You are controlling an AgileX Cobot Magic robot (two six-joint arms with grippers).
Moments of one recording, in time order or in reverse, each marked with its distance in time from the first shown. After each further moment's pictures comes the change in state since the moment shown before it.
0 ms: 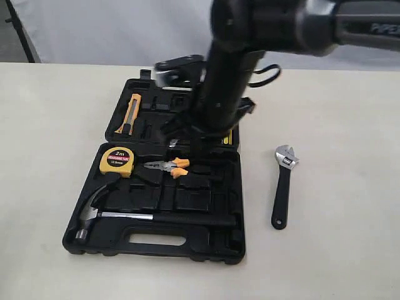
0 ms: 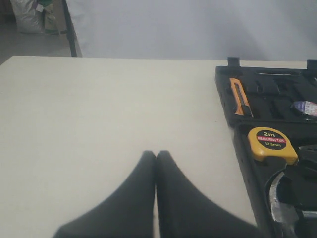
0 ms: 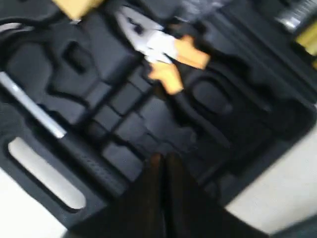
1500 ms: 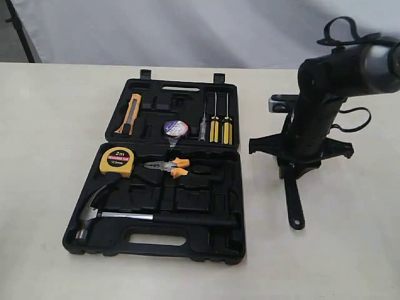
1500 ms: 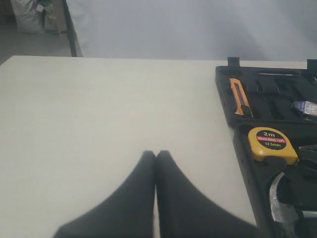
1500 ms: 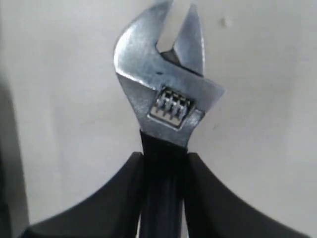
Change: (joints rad) left arm 0.000 0.000 0.000 0.000 0.000 0.000; right arm -0.286 0.027 0.315 -0.256 -0.257 0.479
